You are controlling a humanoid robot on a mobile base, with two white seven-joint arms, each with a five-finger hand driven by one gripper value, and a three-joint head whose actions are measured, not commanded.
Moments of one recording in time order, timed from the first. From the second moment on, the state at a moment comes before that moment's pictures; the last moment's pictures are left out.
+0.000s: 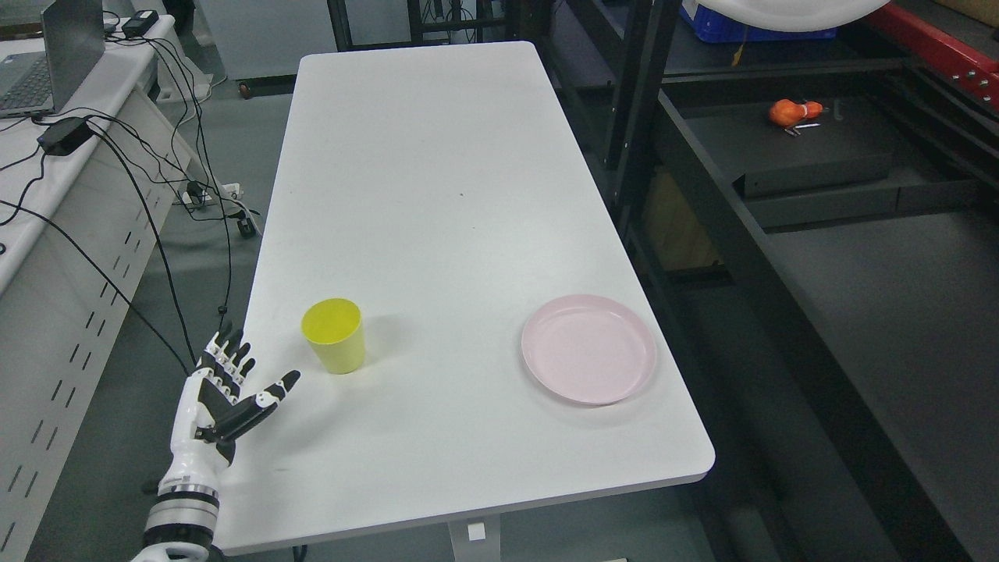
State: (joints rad) left arm -0.02 0.02 0.22 -1.68 0.23 0.09 -0.04; right arm 0.00 0.00 0.00 -0.24 0.00 0.09 -0.12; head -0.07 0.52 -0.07
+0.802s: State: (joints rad) left arm -0.04 0.00 0.11 -1.65 0.23 -0.01 -0.05; right arm 0.00 0.00 0.00 -0.24 0.00 0.09 -0.12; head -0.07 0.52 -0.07
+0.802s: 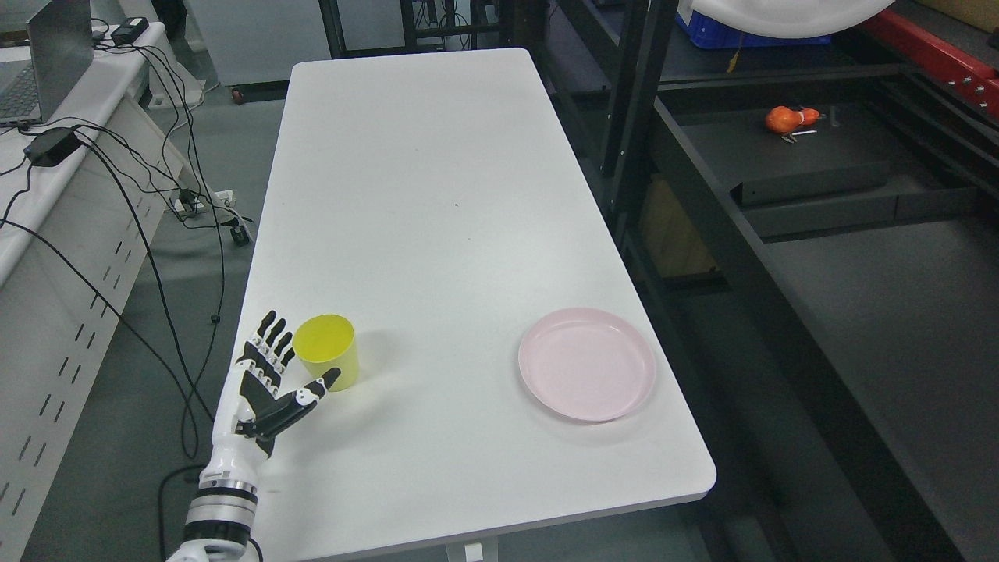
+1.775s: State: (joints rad) left arm -0.09 0.00 0.04 -1.56 0.24 -0.01 -0.05; right arm 0.00 0.00 0.00 -0.24 0.00 0.09 -0.12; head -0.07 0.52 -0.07
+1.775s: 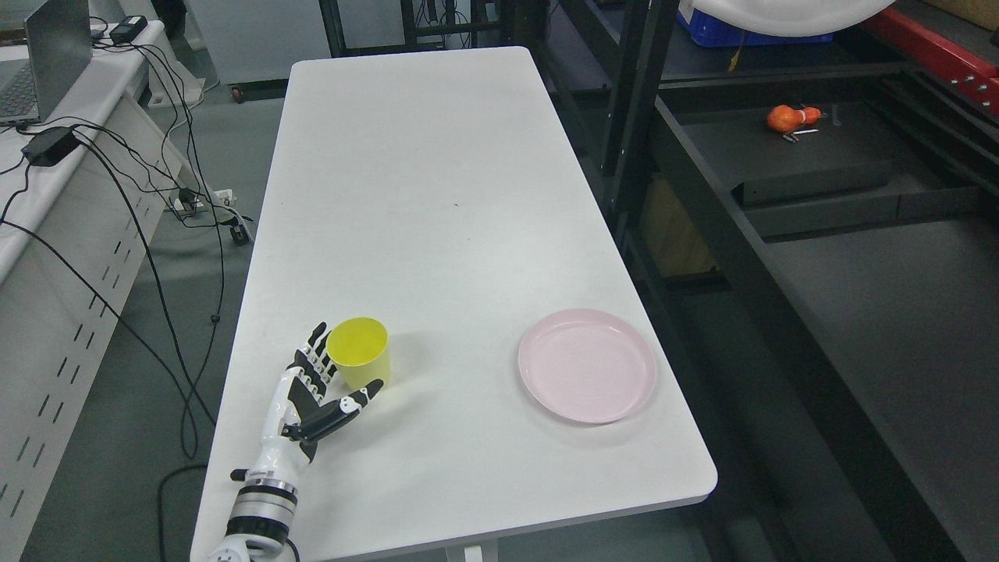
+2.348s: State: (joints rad) left arm -0.18 0.00 0.03 -1.46 0.24 0.00 -0.06; right arm 0.00 0.00 0.00 -0.24 0.00 0.09 -0.12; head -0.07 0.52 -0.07
